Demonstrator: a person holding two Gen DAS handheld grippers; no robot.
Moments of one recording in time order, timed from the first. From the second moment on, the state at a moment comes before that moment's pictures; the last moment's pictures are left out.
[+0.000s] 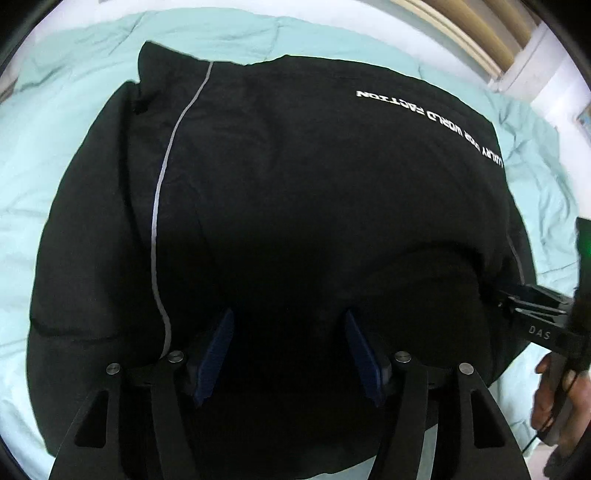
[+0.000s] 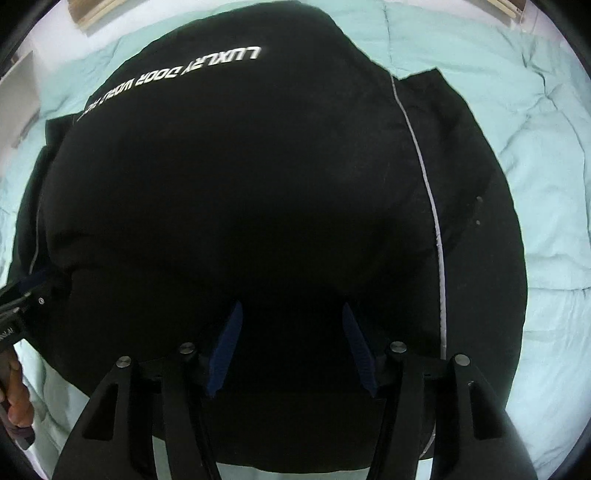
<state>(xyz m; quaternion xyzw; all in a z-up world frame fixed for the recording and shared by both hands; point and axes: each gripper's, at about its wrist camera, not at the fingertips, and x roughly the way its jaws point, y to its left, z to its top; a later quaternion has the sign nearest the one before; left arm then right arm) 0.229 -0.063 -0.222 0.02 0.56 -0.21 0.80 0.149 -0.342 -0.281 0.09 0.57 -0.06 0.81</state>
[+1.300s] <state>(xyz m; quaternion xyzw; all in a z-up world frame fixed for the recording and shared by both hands) 0.283 0.056 -0.136 -0.11 0.53 -0.18 0.82 0.154 -0.475 -0.218 0.21 0.51 -0.09 0.83</state>
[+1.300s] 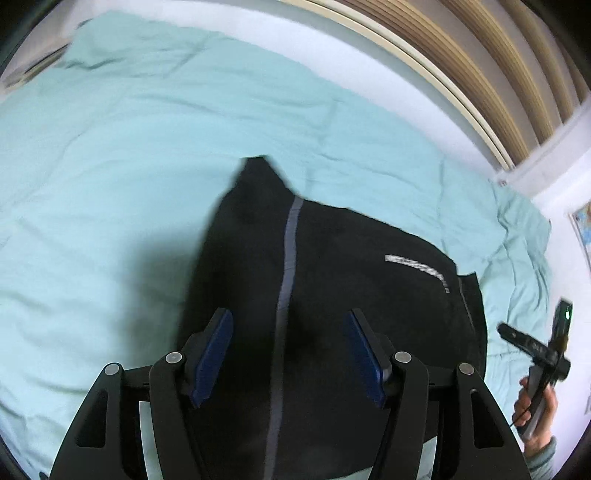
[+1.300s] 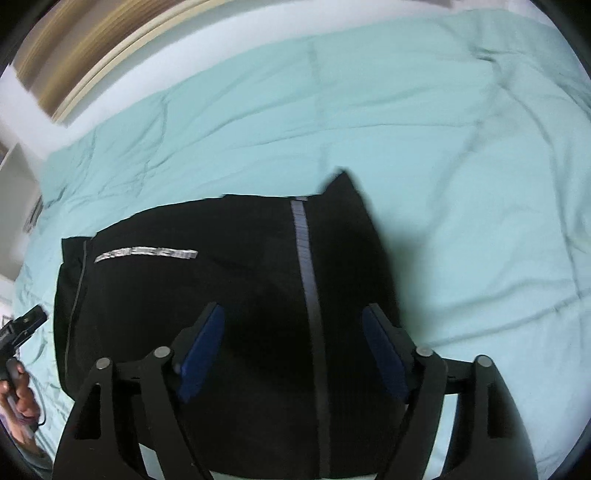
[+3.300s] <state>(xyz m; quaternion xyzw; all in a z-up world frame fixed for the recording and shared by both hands) 0.152 0.073 -0.057 -0.22 0.44 -0.32 0.81 0.013 -0.418 -0.178 0.29 0.44 0.05 0.85</state>
